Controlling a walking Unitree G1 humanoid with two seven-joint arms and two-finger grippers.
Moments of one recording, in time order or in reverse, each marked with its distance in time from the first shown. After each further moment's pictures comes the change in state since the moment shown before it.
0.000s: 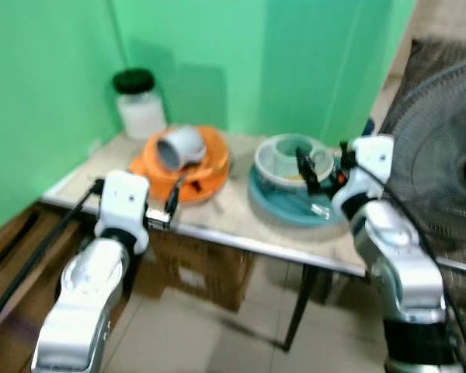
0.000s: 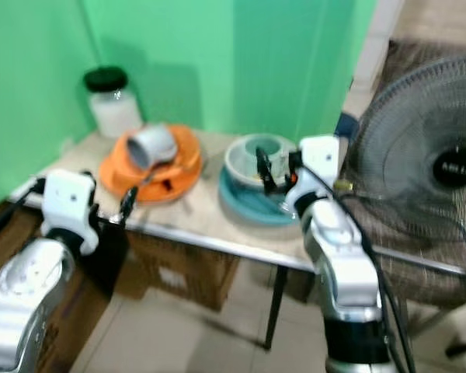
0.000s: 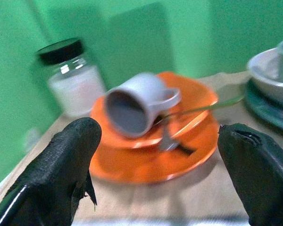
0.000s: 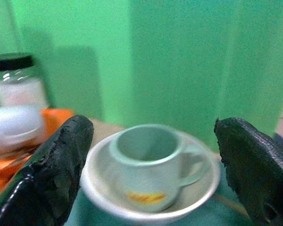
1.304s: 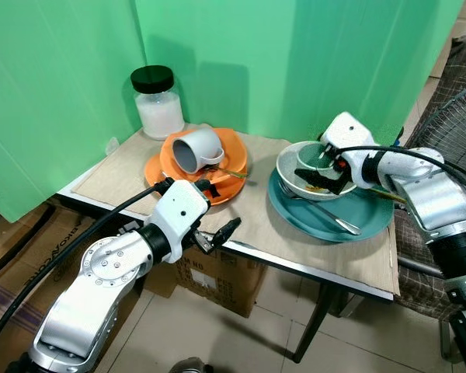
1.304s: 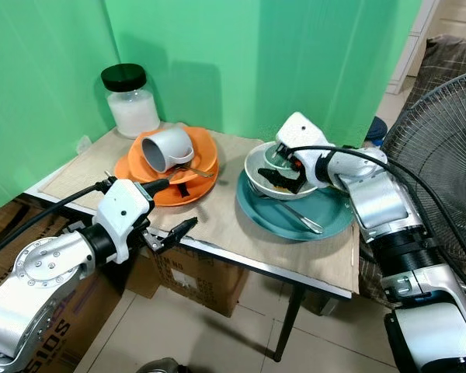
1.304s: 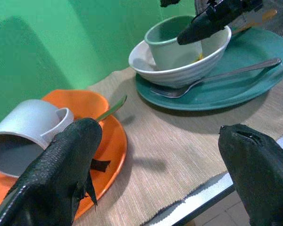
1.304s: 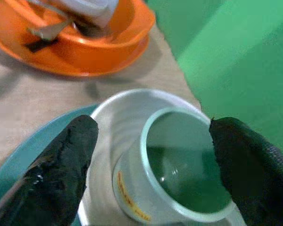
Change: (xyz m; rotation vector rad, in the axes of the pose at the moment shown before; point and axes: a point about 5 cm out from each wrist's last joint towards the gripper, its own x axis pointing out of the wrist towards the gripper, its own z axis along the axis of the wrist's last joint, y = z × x) left arm 0.002 -0.041 0.017 0.169 -0.041 -0.589; right arm 0.046 -0.041 0.015 -0.606 0.396 0.522
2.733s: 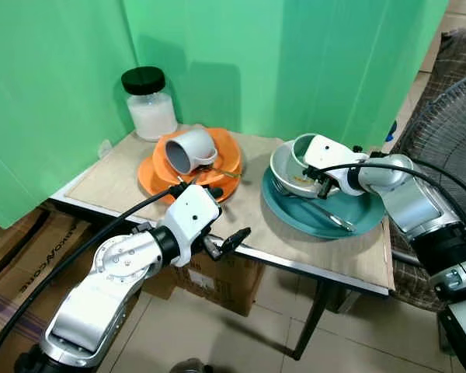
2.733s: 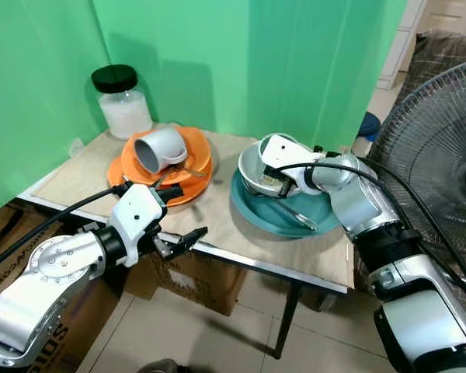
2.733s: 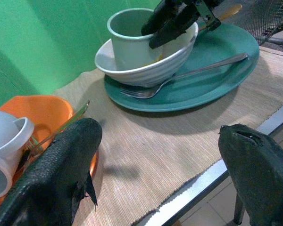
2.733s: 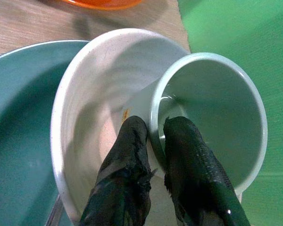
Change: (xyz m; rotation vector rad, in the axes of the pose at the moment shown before) left arm 0.009 -0.008 -0.002 0.000 0.007 -0.092; right arm 0.022 0.006 -0.012 -0.222 0.152 -0.012
